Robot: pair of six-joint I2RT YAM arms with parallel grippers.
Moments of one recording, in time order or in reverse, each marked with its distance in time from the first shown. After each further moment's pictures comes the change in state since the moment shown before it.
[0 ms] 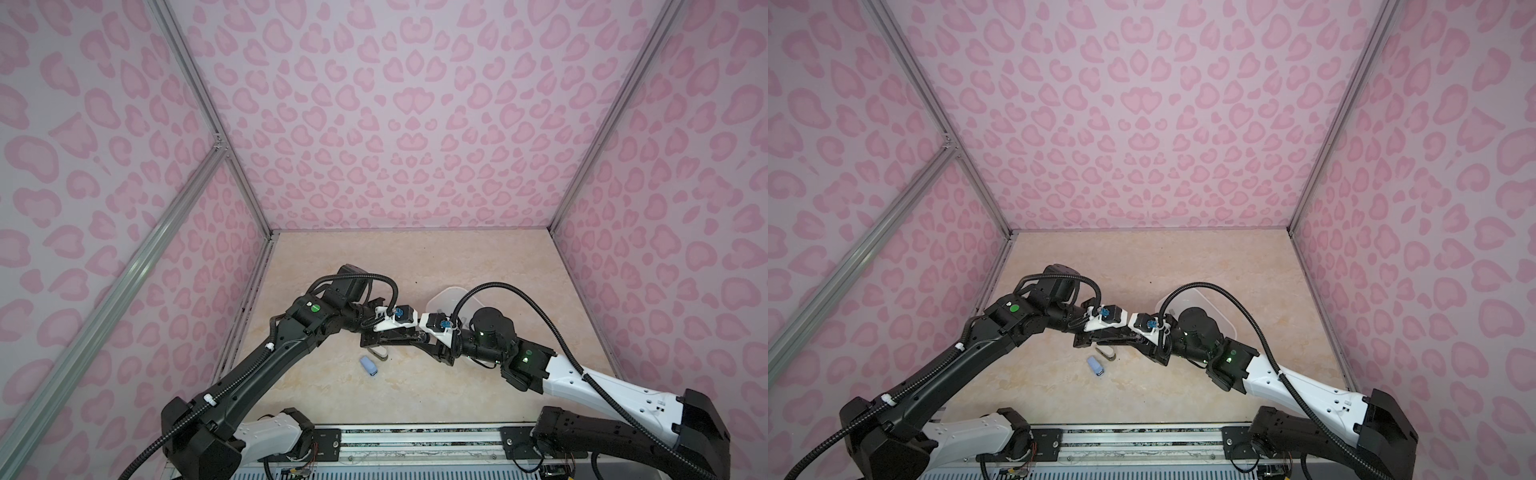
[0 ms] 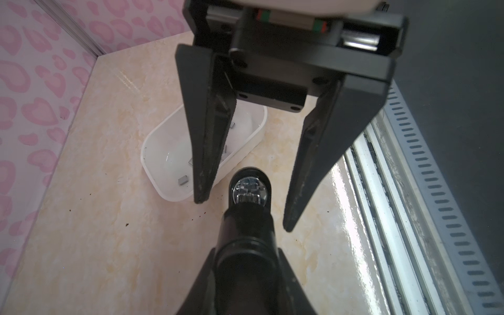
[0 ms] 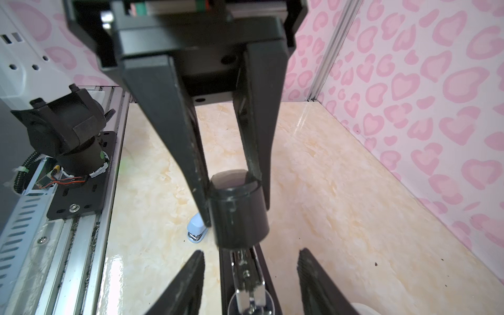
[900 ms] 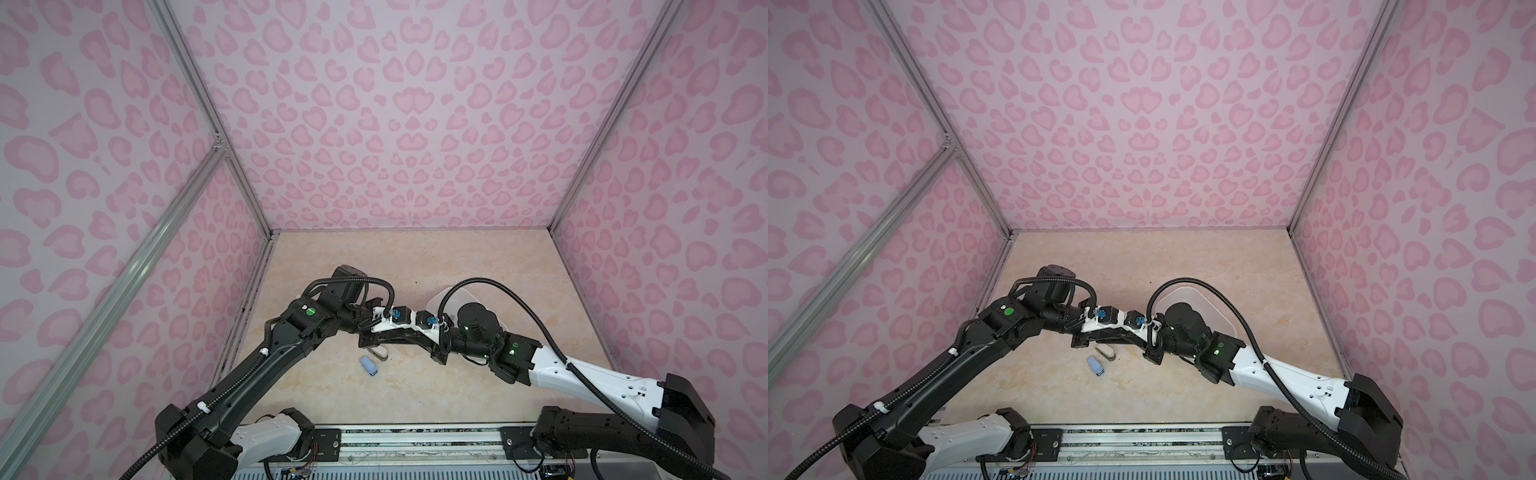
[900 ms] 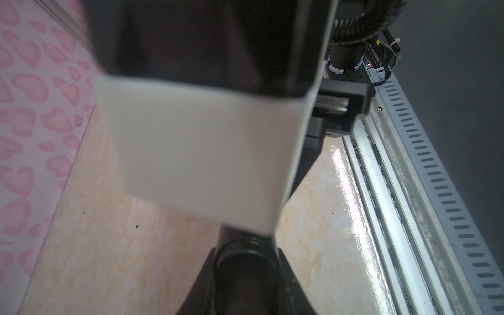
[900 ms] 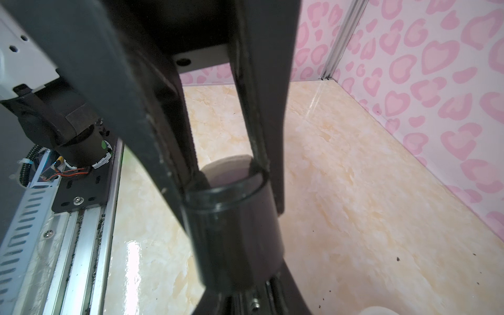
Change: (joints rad) left arm 0.005 -0.034 -0.012 0.016 0.000 0.015; right arm 0.007 0.100 0.054 -0.050 -0.006 0.014
